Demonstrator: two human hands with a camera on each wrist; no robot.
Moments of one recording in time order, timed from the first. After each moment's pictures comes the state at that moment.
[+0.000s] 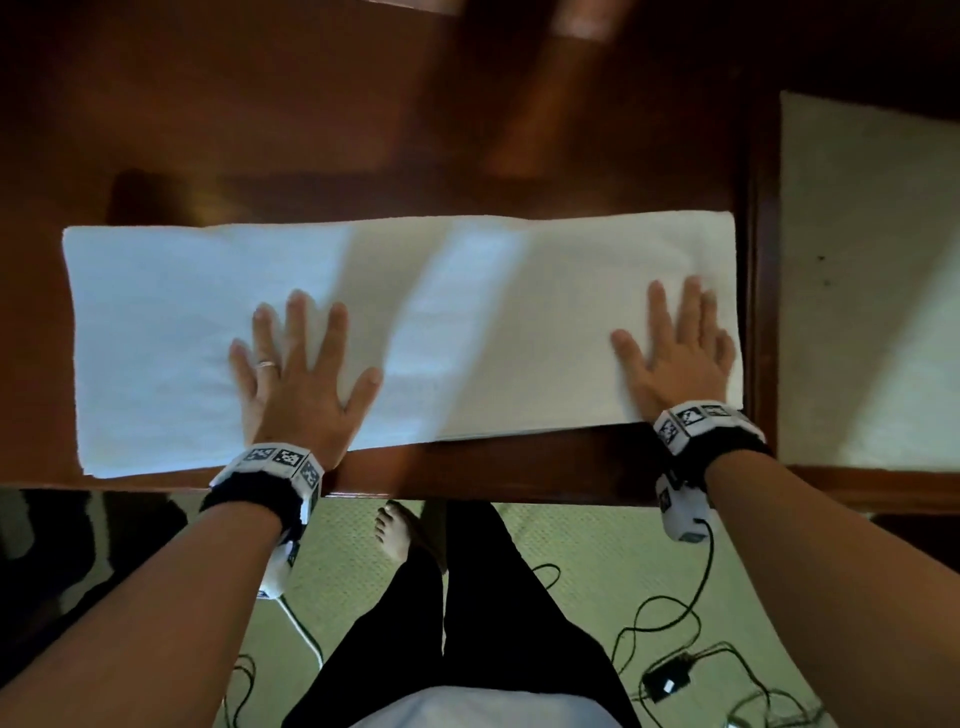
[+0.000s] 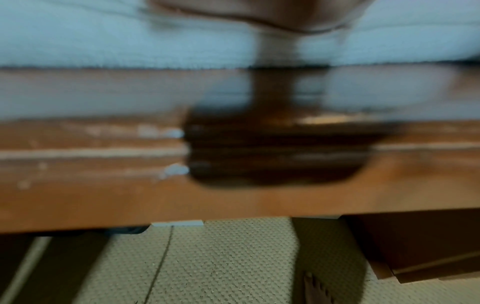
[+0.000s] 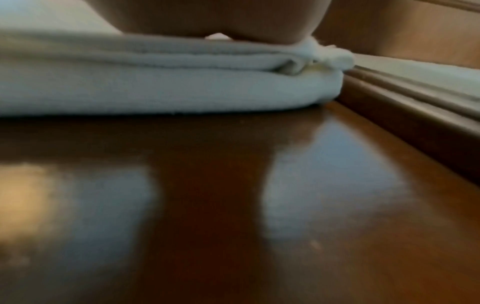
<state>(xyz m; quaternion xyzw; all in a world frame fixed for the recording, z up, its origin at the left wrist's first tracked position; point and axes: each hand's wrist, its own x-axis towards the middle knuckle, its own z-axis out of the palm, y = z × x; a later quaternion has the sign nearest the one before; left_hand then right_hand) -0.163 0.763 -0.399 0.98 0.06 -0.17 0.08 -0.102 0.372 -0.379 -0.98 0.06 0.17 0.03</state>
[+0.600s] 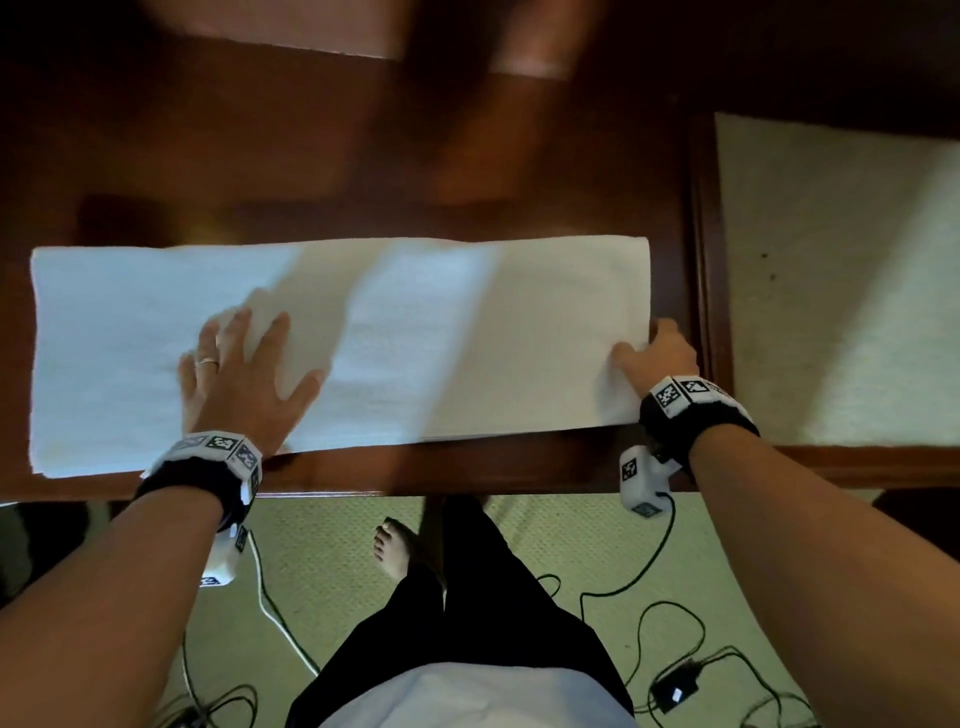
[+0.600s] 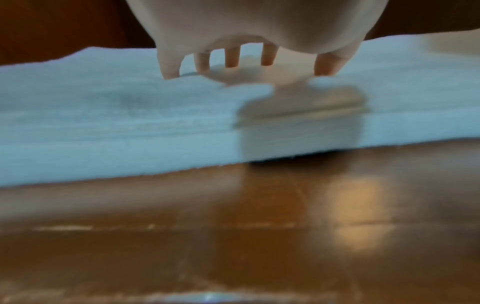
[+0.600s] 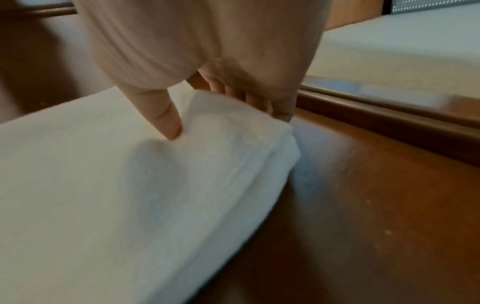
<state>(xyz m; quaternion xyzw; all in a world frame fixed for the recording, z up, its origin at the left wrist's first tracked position) -0.151 0.808 -0.380 0.98 0.09 -0.14 0.10 -0.089 0.365 -0.357 -0.91 0.32 0.18 0.22</state>
